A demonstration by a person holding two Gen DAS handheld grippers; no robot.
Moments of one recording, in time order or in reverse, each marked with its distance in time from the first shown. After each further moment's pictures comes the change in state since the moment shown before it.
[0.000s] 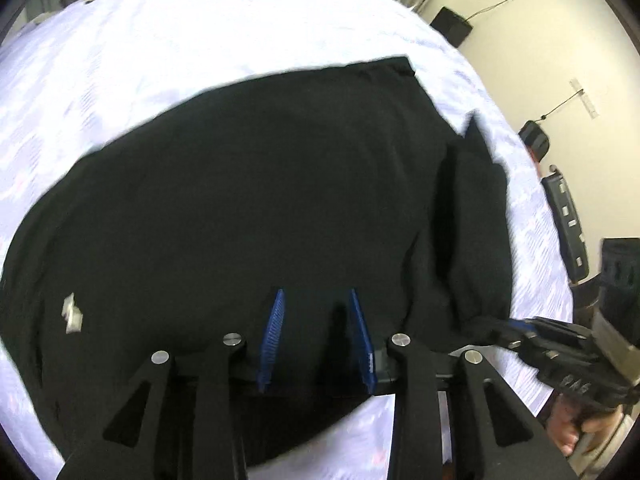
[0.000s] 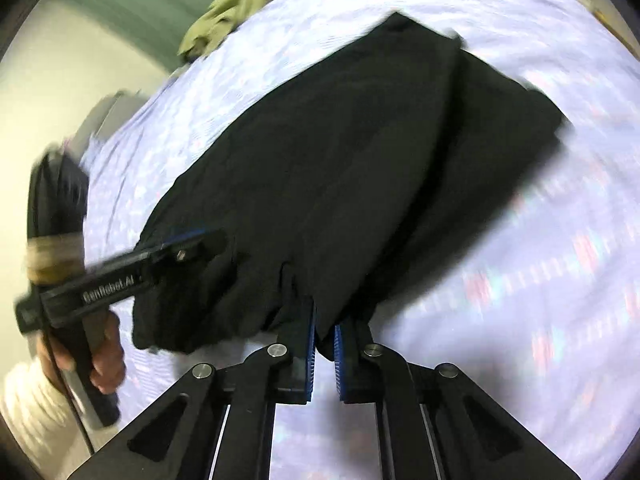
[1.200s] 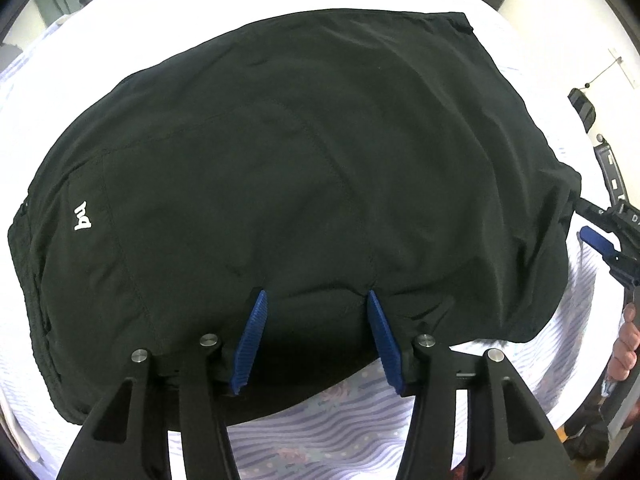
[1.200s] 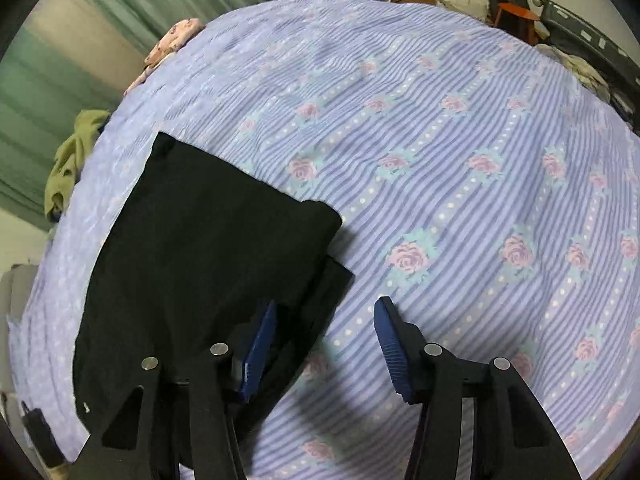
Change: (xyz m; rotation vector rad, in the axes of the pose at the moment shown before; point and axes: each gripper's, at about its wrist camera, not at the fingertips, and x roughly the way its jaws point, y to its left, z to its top) left arm 0.026 -0.015 -0.039 0.018 0.080 0.210; right arm -0.041 -0.115 -0.010 0.474 -0.263 -0.339
